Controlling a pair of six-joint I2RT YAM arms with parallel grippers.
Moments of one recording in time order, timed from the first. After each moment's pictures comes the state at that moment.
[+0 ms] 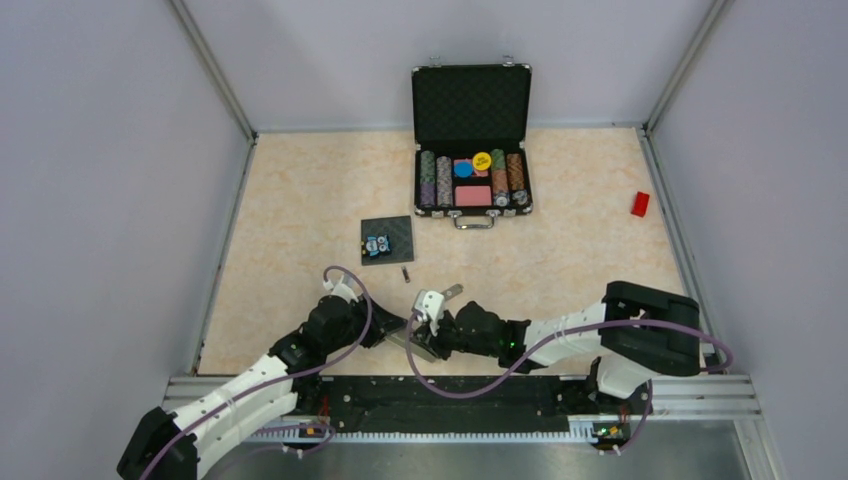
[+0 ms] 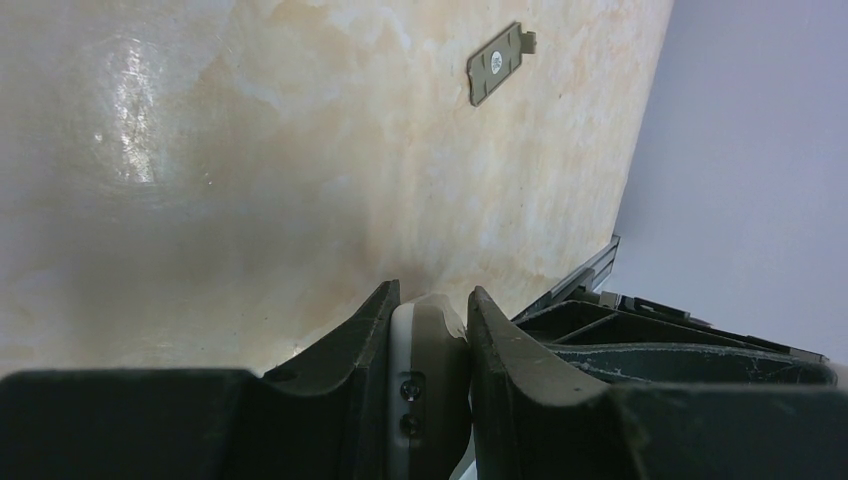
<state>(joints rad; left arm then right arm) -0.67 0.61 0.05 0.03 0.18 -1.23 1.29 1.55 0.47 0.71 0.03 0.08</state>
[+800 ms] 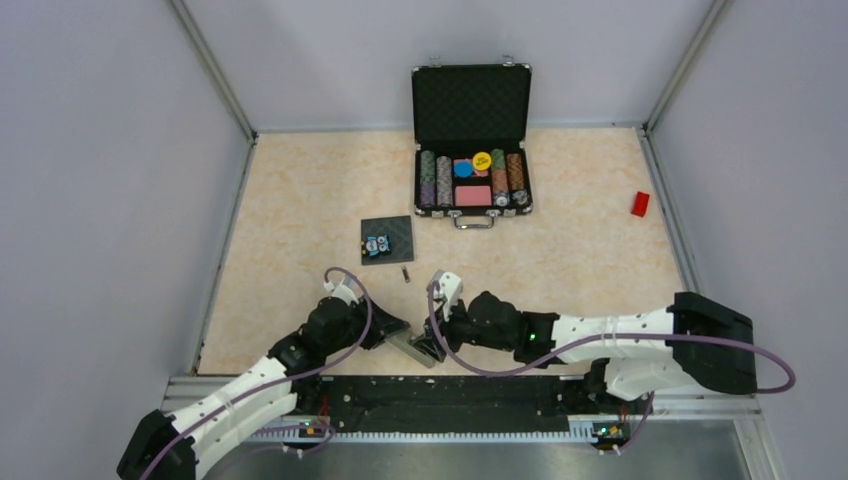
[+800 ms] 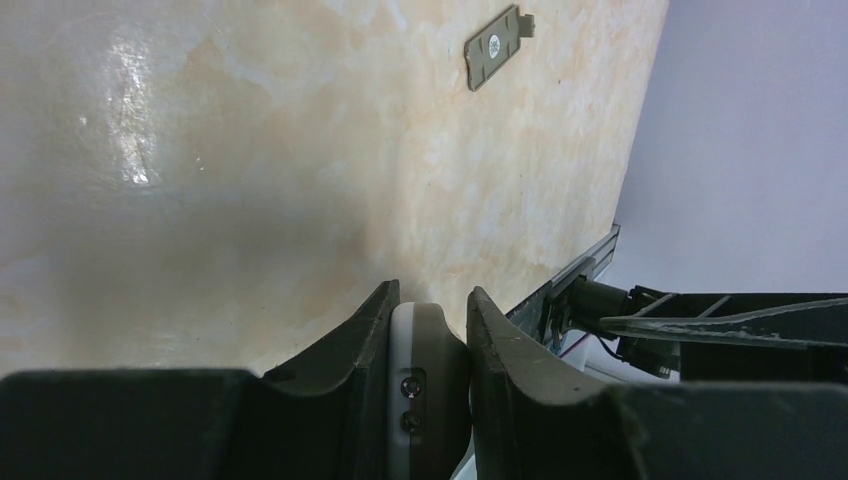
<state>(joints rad) -0.67 0.59 0.04 0.02 0.19 -1.23 1.29 1.30 0.52 0.40 0.05 0.27</state>
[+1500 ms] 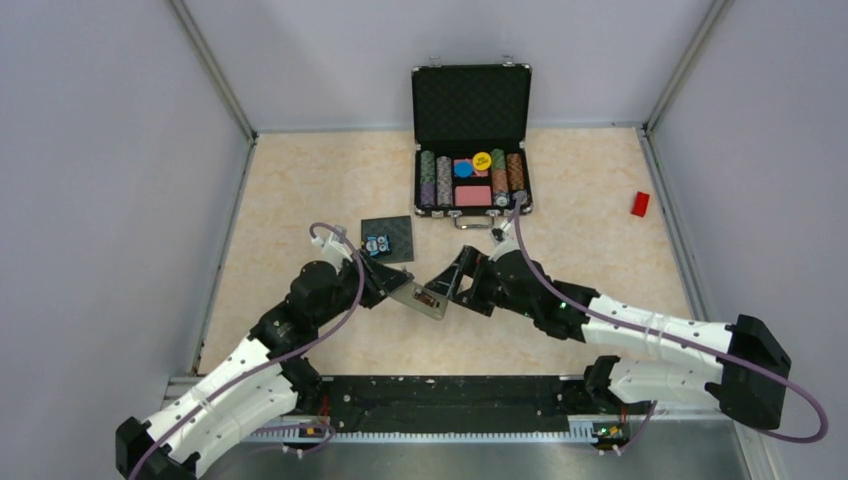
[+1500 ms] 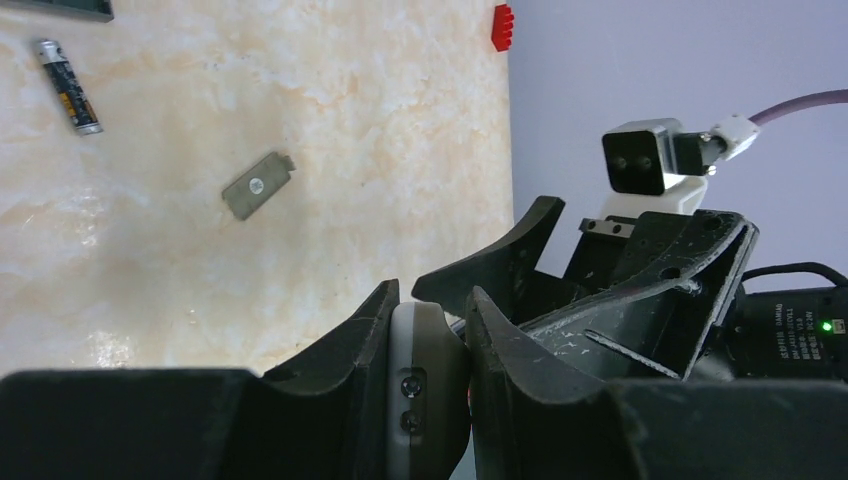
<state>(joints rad) -0.67 0.61 0.43 -0.11 0.11 -1.15 1.03 1.08 0.66 -0.05 0.08 1.15</state>
